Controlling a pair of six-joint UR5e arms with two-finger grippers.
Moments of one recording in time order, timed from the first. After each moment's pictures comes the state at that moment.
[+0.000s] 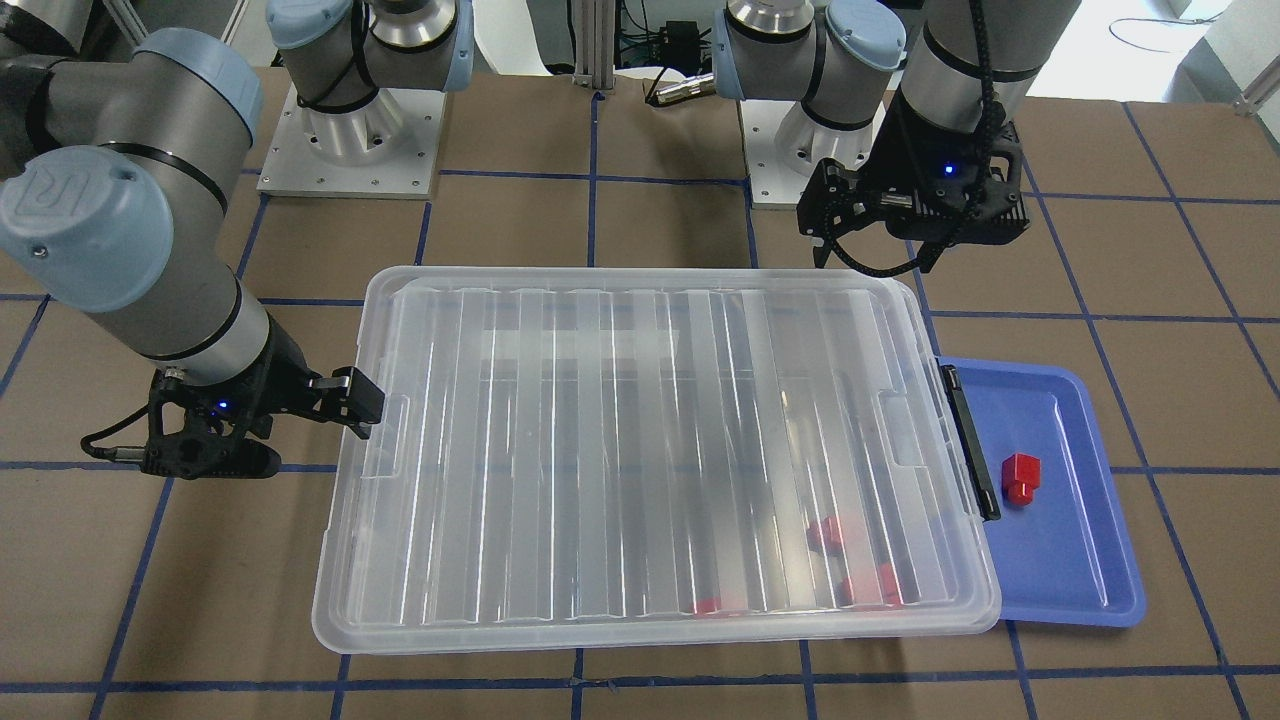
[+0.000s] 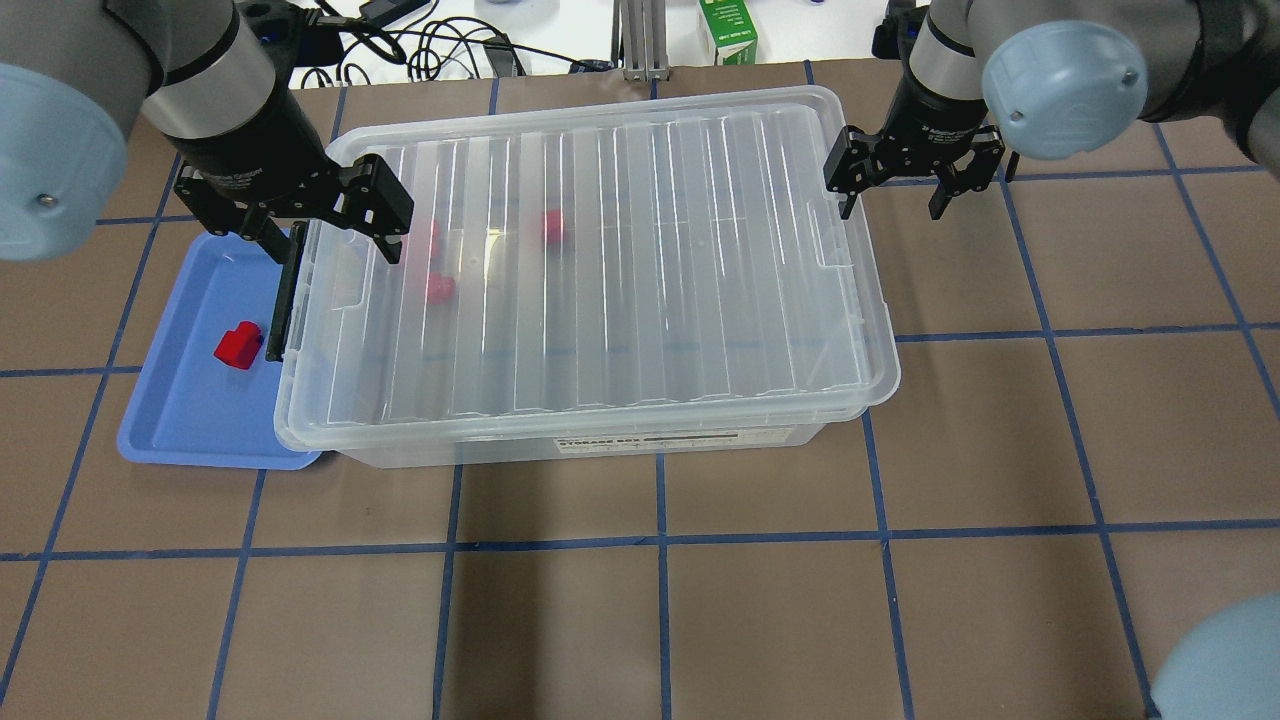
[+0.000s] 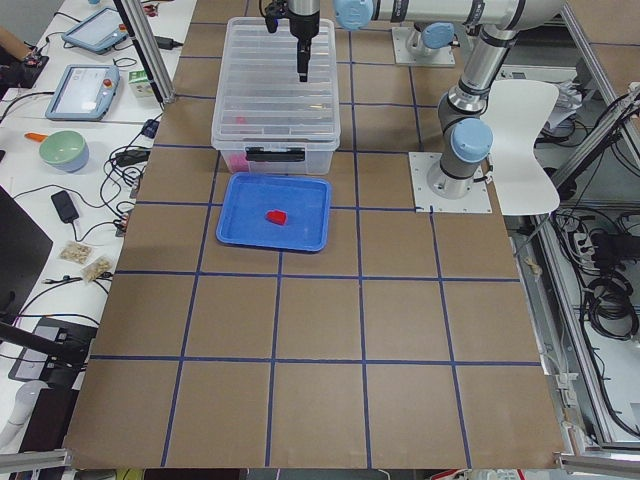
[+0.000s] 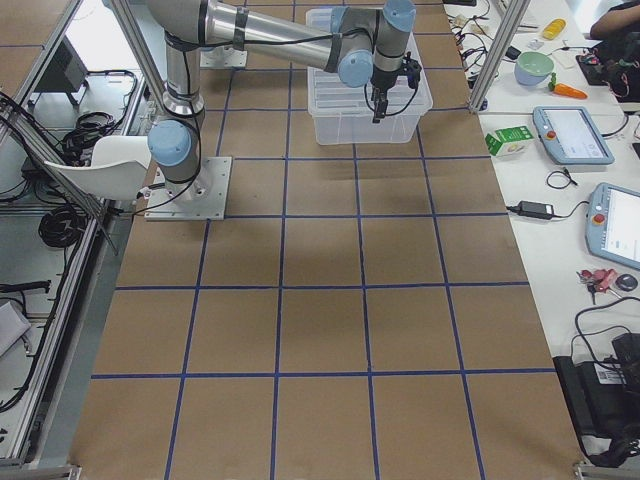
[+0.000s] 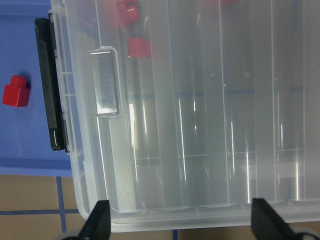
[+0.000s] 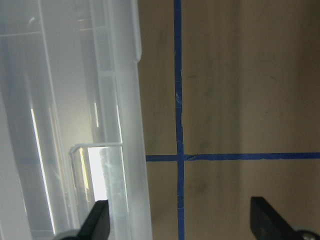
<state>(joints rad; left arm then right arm) -1.55 -1.56 -1.58 -1.56 1.58 0.07 1.54 -1.27 1.52 -1.77 -1.52 -0.01</state>
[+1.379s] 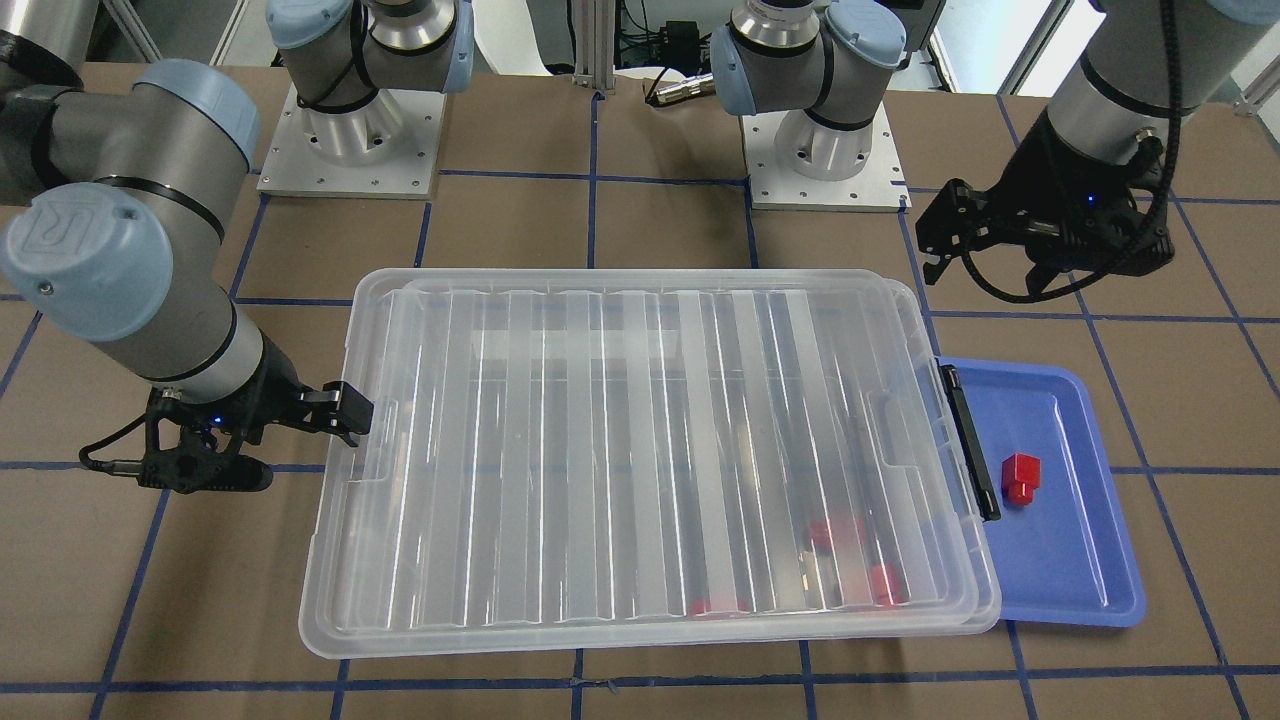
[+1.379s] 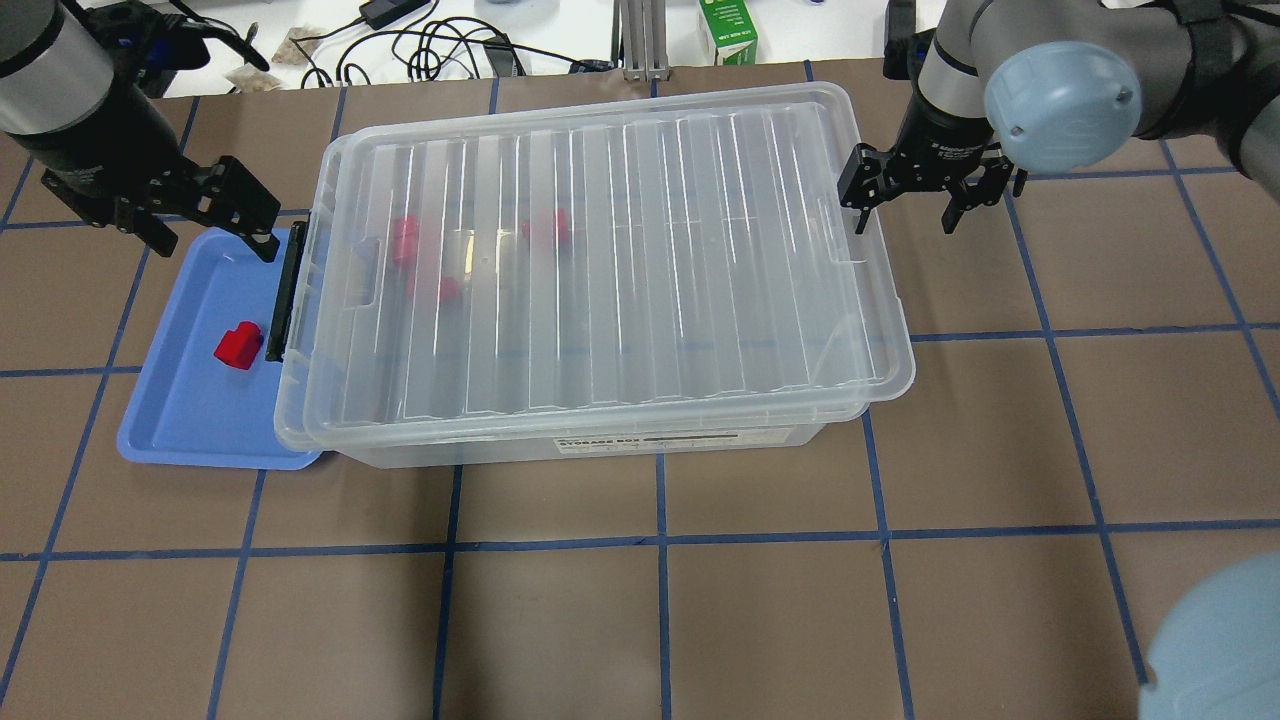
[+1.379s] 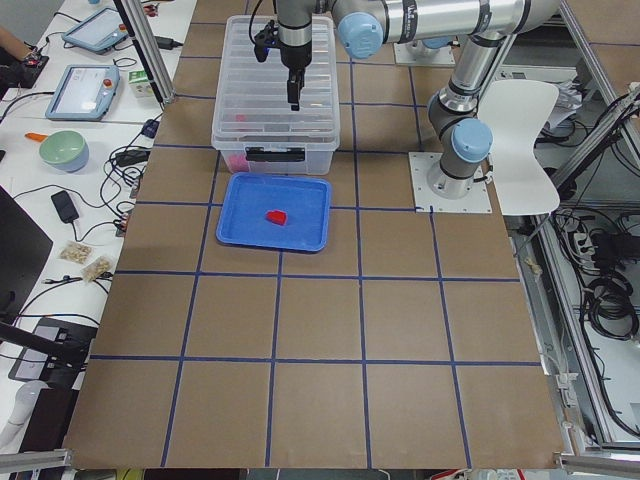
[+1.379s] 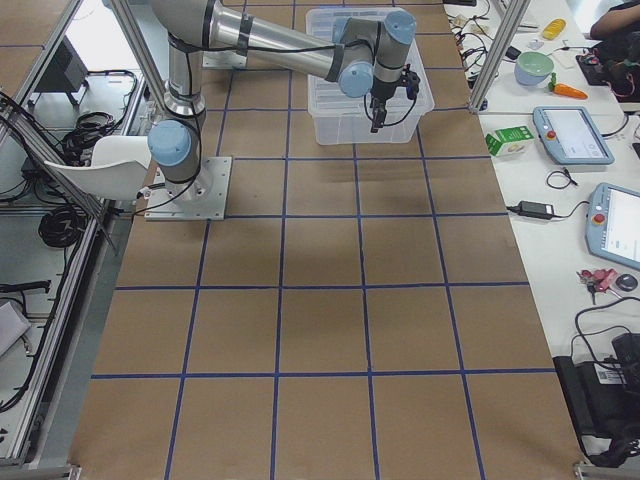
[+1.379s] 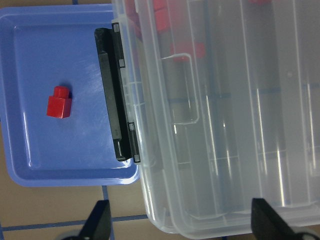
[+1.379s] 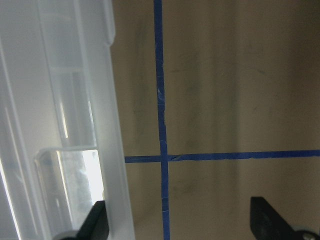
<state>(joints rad) -1.32 -1.57 -1.60 -1.56 1.56 0.37 1.51 -1.25 1.55 -1.79 -1.55 -0.02</state>
